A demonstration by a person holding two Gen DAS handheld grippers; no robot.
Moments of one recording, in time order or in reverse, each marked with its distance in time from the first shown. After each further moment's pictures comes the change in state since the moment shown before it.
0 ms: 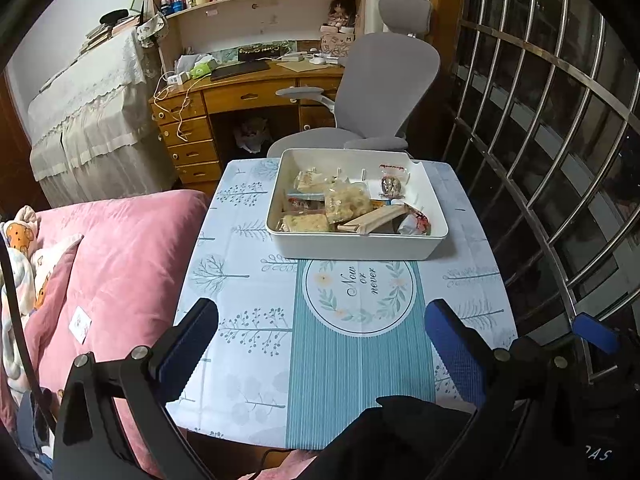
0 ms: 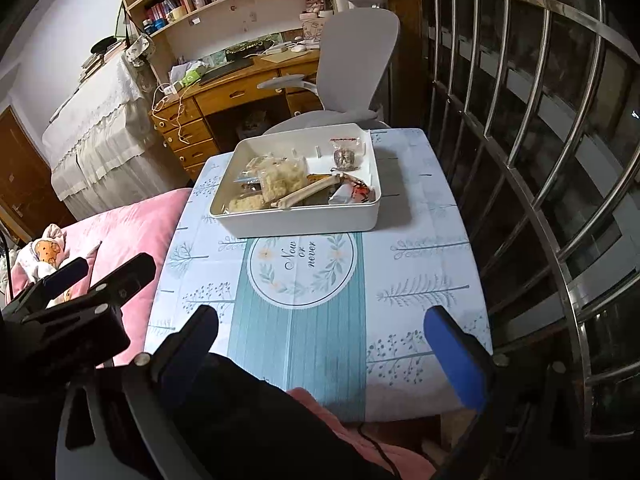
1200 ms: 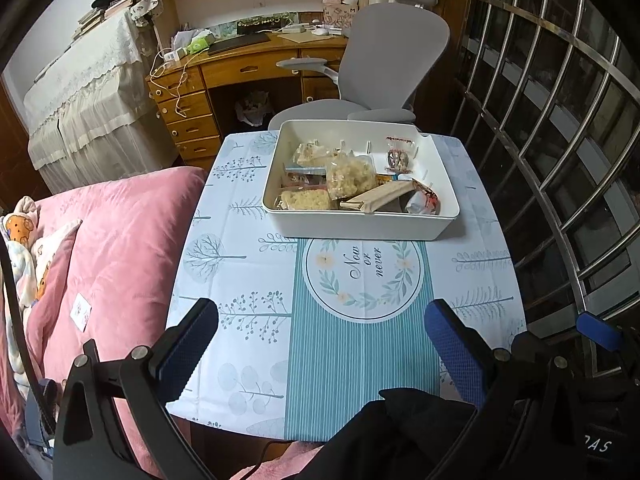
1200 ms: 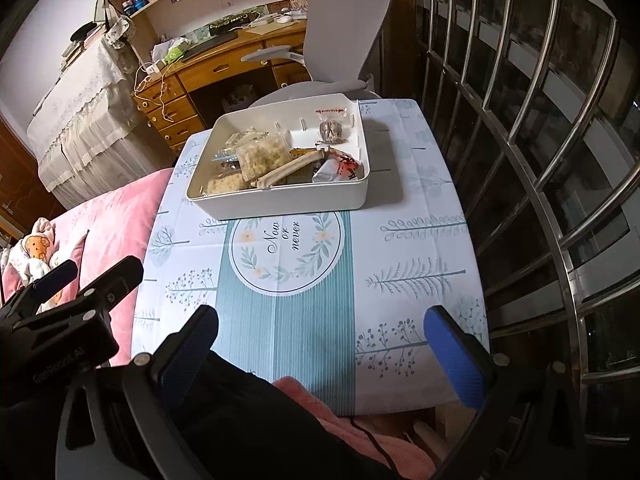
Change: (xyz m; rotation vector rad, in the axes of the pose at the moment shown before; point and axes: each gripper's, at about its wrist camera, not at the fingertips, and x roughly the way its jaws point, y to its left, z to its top) left arm 0.030 -0.002 0.007 0.003 0.108 0.012; right arm 0.032 -0.011 0.013 0.021 0.124 -0.029
